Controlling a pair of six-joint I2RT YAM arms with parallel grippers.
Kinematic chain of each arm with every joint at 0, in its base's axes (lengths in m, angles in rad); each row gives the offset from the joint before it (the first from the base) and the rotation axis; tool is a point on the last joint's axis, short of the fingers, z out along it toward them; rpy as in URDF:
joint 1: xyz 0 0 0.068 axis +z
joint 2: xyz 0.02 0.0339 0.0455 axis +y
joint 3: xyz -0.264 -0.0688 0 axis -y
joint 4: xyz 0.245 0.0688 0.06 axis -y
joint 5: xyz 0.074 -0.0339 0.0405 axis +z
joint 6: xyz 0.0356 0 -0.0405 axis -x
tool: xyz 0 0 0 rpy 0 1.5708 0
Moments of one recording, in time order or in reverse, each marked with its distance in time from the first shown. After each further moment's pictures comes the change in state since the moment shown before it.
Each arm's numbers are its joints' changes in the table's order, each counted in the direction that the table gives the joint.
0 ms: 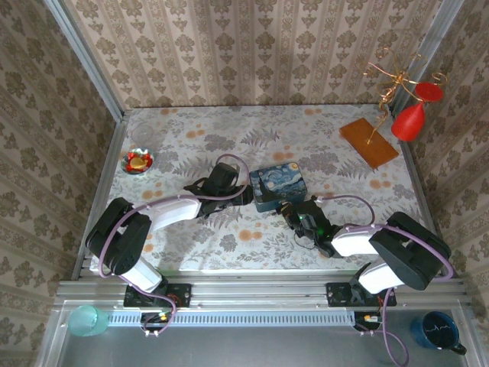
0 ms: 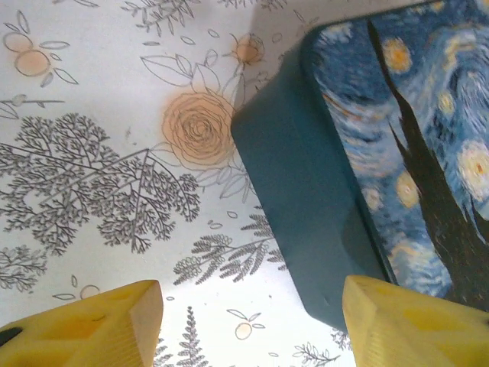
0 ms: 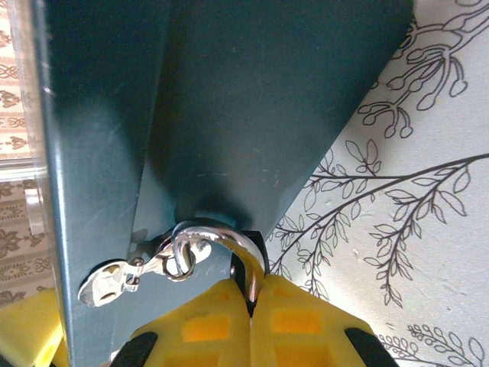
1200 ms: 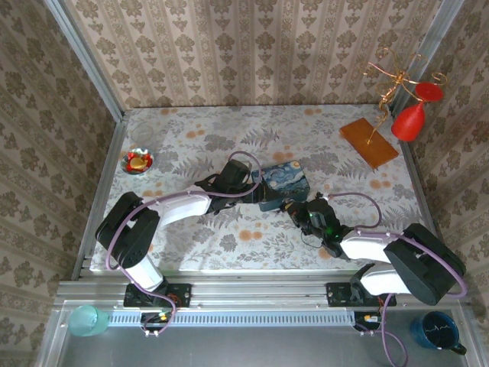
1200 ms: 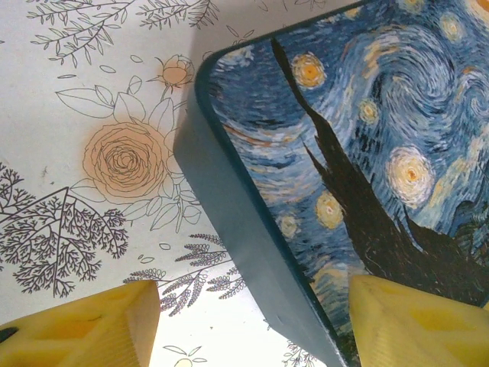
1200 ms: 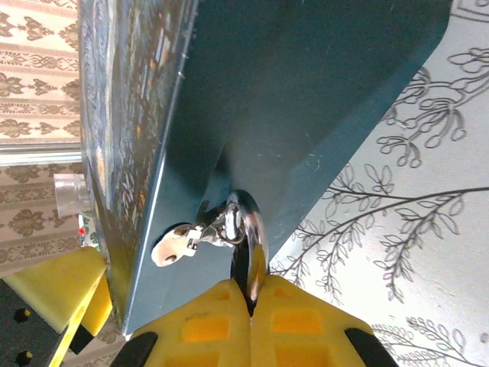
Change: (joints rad) left arm -0.049 0.078 0.106 -0.015 0.026 -0.018; right arm -0.076 -0.144 -0.040 -0.056 0.091 0.085
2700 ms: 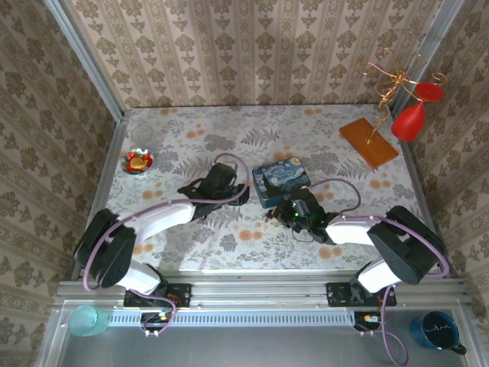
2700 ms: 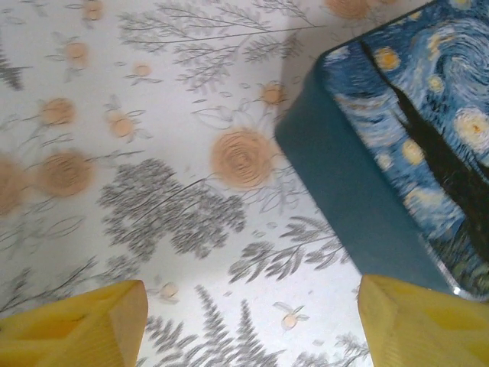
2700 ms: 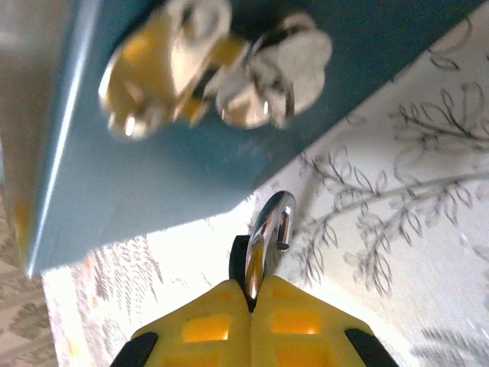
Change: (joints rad) left arm 0.040 -0.234 -0.146 -0.055 0.145 -0.118; right arm 0.053 0.160 0.204 -0.228 0.150 0.215
